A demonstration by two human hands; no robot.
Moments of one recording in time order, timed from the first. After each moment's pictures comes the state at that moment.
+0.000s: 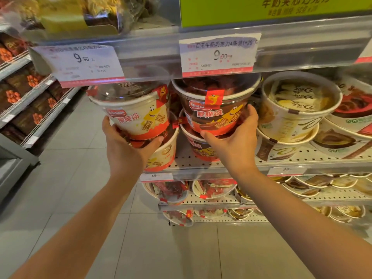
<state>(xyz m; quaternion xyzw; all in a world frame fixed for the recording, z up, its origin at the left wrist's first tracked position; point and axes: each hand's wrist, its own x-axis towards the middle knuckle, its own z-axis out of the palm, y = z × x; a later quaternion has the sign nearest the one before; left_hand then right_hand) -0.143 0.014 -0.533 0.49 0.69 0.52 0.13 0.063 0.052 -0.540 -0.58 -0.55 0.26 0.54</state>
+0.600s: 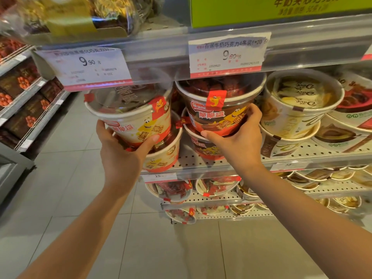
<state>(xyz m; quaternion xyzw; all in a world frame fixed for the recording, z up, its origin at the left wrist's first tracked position) -0.156 0.005 -0.524 0.49 0.64 0.56 0.18 0.060 0.044 -0.529 -0.59 -0.55 0.26 0.53</state>
